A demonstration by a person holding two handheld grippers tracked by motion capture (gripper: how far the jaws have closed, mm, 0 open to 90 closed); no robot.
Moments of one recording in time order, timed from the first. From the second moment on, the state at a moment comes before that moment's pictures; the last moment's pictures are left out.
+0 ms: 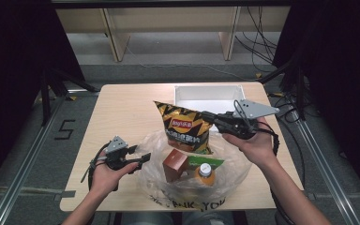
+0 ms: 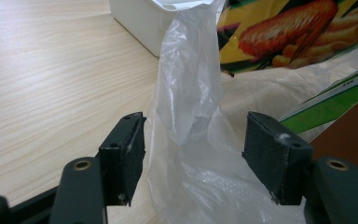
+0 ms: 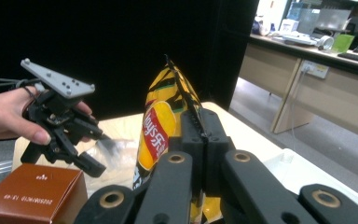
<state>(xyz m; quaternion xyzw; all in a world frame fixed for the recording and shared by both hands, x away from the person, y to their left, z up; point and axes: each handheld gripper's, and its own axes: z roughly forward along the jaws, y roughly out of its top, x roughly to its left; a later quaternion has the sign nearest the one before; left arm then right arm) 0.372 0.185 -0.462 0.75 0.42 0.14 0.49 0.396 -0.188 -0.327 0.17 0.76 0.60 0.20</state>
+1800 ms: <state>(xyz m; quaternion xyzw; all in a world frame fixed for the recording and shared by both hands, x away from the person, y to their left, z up) 0.372 0.186 -0.465 0.75 0.43 0.14 0.49 0.431 -0.223 -0.235 0.22 0.72 0.60 0.25</state>
